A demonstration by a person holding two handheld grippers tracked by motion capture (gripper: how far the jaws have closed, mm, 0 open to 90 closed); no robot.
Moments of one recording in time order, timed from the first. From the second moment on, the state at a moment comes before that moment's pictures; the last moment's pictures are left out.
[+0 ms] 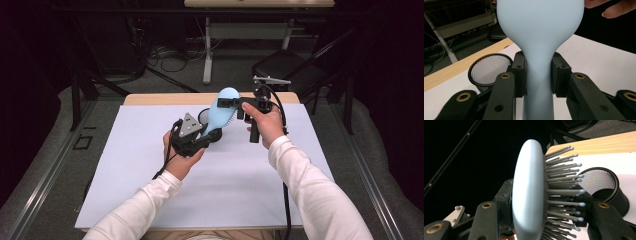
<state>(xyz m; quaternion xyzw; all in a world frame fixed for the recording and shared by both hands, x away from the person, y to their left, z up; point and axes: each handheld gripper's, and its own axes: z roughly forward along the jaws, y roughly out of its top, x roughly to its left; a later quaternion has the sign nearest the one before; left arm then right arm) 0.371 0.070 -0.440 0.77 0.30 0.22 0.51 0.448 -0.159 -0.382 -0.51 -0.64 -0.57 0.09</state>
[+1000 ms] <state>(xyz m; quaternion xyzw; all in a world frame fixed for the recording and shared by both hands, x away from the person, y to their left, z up) 0.371 0.071 -0.440 0.77 0.30 0.21 0.52 0.447 -0.159 -0.382 -0.52 -0.63 -0.57 0.10</state>
